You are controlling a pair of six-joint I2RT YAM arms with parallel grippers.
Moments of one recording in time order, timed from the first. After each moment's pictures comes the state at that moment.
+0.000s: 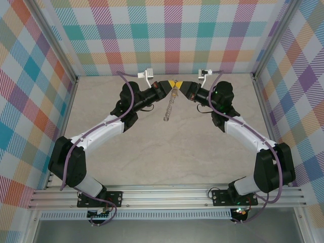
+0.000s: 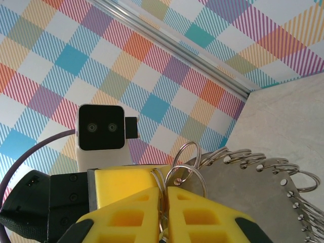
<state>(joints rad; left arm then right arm) -0.58 1.55 1.17 0.48 0.40 -1.02 0.38 1.43 1.01 0.54 -0.68 1.07</state>
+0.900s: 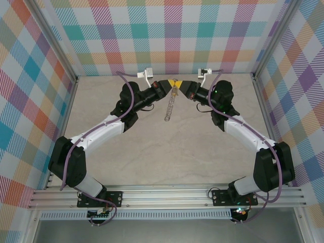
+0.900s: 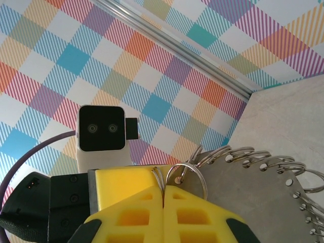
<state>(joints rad) -0.59 1.55 1.17 0.49 0.38 -1.01 0.39 1.44 1.03 0.54 -0.69 1.07</state>
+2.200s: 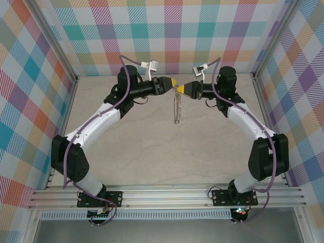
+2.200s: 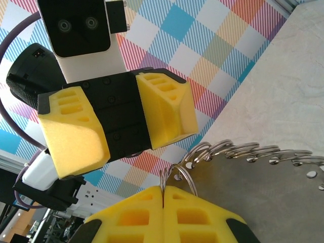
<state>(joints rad) -0.49 1.60 1.43 0.05 0.68 -0.73 0.26 1.56 1.24 0.22 -1.21 0.88</state>
